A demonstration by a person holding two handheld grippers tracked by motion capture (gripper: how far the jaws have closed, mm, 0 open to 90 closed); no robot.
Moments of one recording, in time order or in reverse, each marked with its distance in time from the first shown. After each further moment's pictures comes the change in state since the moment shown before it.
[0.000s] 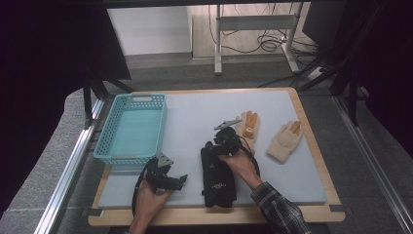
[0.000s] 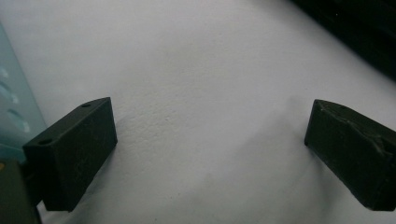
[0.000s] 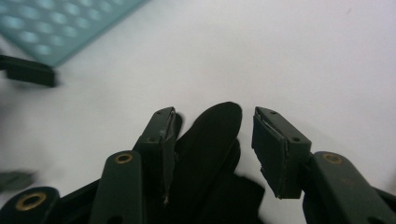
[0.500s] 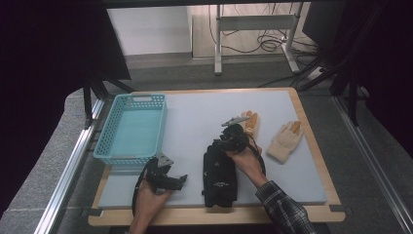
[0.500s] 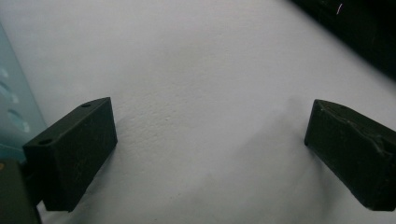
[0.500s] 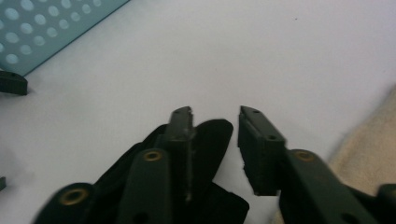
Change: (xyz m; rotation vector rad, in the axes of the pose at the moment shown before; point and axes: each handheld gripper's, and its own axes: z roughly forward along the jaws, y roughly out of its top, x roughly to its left) left arm 0.000 0.000 0.000 0.003 -0.001 0.003; right arm -0.015 -0.003 -0.028 -0.058 -0.050 0.017
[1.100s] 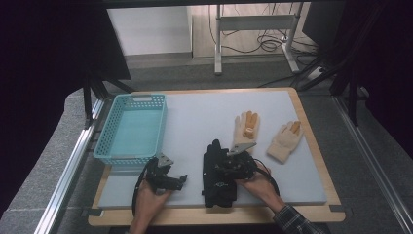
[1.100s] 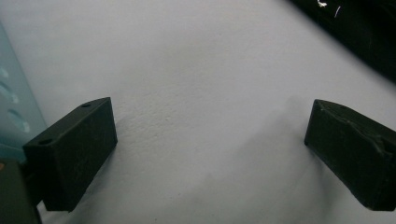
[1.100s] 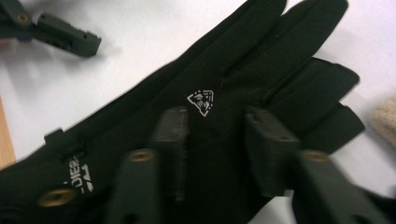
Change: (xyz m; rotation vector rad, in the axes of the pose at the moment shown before) left arm -0.001 0.000 0.000 -0.004 0.003 -0.004; right arm 0.028 -0.067 -0.026 0.063 0.148 -0.152
